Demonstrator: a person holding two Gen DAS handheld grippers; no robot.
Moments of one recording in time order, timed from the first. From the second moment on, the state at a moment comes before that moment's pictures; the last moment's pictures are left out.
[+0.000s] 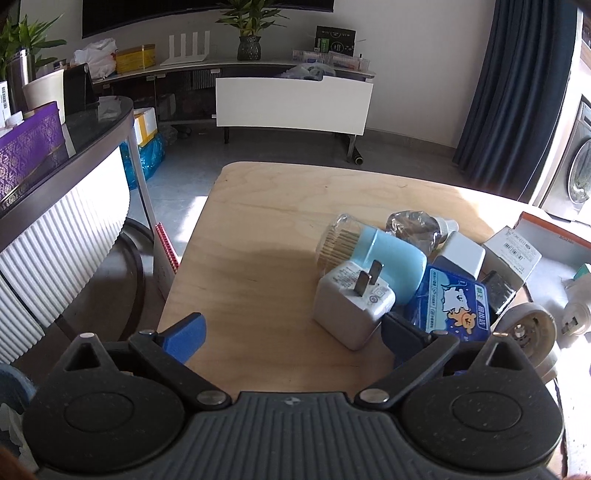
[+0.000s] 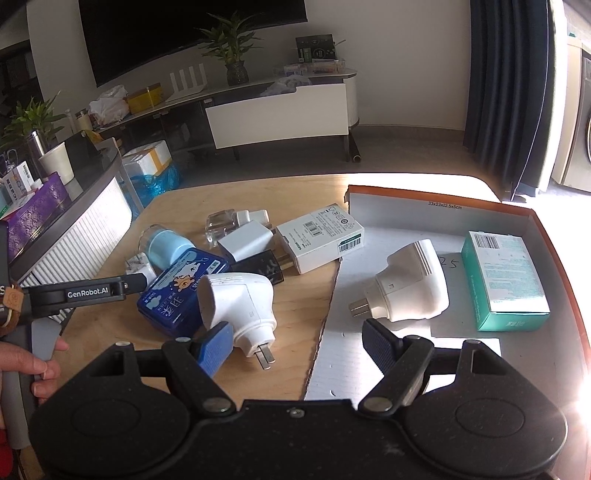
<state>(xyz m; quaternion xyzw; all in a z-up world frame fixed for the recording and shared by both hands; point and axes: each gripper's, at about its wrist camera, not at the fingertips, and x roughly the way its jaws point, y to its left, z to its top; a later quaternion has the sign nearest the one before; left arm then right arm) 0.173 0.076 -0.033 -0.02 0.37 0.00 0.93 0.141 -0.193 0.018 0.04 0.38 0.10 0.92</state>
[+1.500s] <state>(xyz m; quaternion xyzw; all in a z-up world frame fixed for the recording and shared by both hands) 0.123 0.072 -0.019 -0.08 0.32 -0.06 0.94 0.206 -0.136 -0.022 -0.03 0.42 0.20 0.88</state>
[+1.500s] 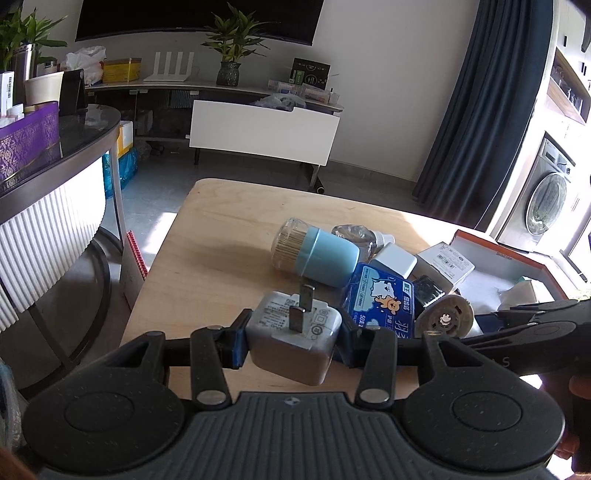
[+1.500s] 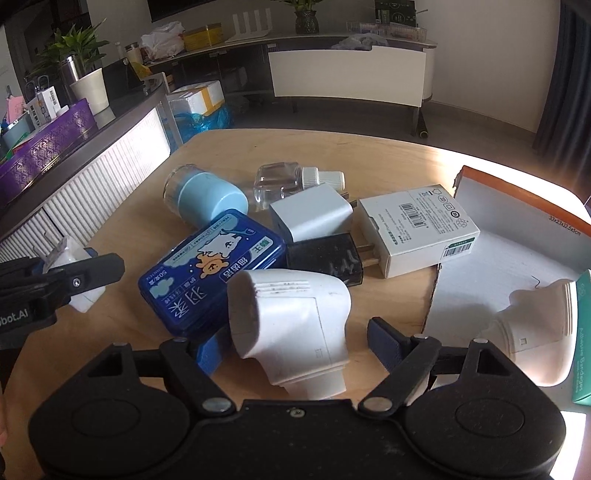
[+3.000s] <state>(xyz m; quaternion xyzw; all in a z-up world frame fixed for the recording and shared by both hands) 0.082 0.010 0.028 -0.07 0.29 -0.11 0.95 0.104 -0.204 0.063 0.03 0.34 0.12 0.93</state>
